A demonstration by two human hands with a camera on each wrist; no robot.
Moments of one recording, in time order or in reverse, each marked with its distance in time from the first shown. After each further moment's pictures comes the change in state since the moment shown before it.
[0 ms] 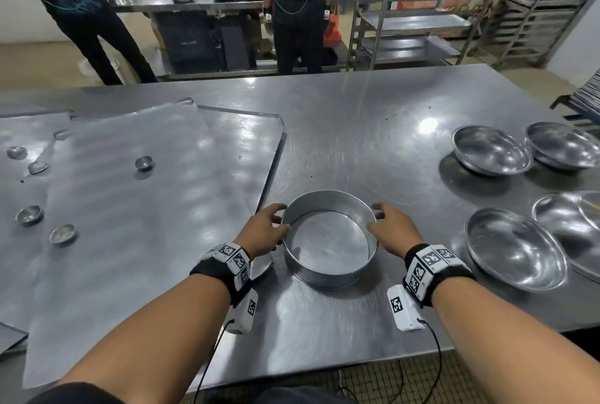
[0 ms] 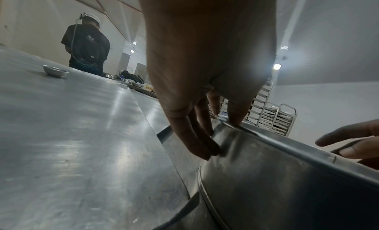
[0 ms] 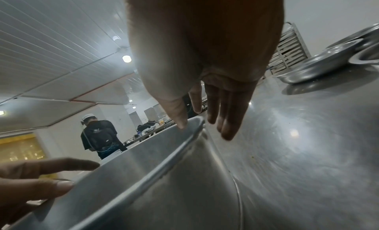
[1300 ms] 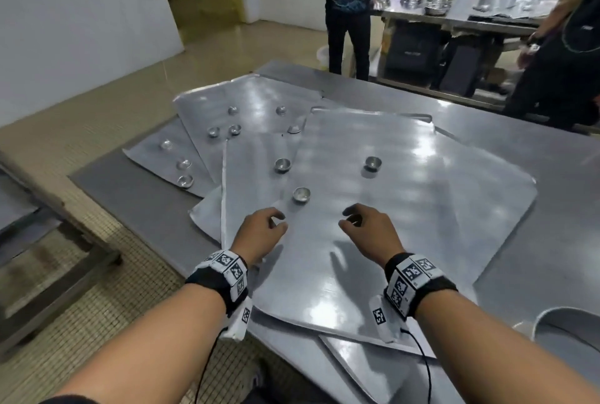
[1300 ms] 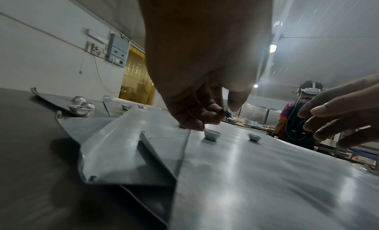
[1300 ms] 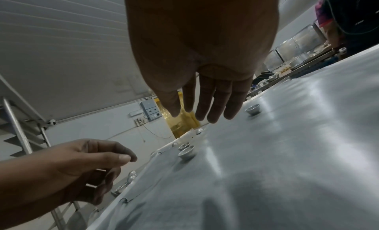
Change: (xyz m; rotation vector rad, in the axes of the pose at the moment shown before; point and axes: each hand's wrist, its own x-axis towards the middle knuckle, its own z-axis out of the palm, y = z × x) left_hand -0.181 -0.236 -0.282 0.073 0.756 -0.316; right_hand -0.061 -0.352 0.307 -0.047 -0.430 -0.694
